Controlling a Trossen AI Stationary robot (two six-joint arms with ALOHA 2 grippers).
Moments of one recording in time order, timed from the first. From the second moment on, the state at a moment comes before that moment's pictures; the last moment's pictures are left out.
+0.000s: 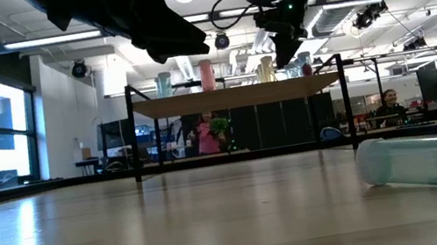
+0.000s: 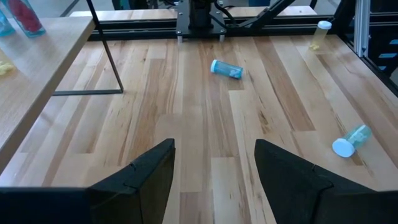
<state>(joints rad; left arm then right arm) 0.17 1.44 0.85 0.11 0.07 0.06 -0.74 1.71 1.65 -0.97 0.08 -0.30</state>
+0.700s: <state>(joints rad) 0.17 1.44 0.85 0.11 0.07 0.06 -0.74 1.71 1.65 -1.01 0.16 -0.27</state>
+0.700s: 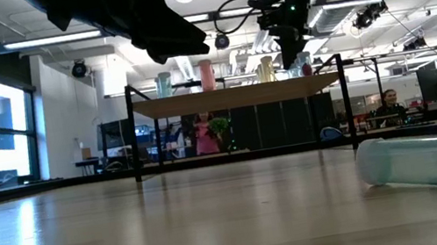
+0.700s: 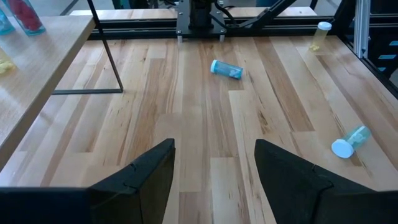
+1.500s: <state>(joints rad) 0.17 1.44 0.85 0.11 0.07 0.06 -0.74 1.71 1.65 -1.04 0.19 -0.29</state>
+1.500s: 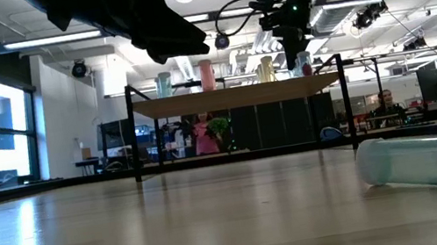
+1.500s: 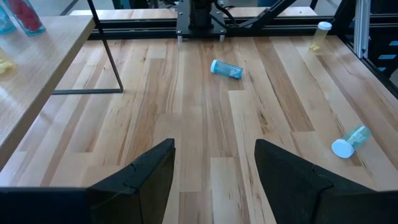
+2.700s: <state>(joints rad) 0.17 1.44 0.85 0.10 0.07 0.06 -0.77 1.71 1.77 -1.40 0.18 -0.15</state>
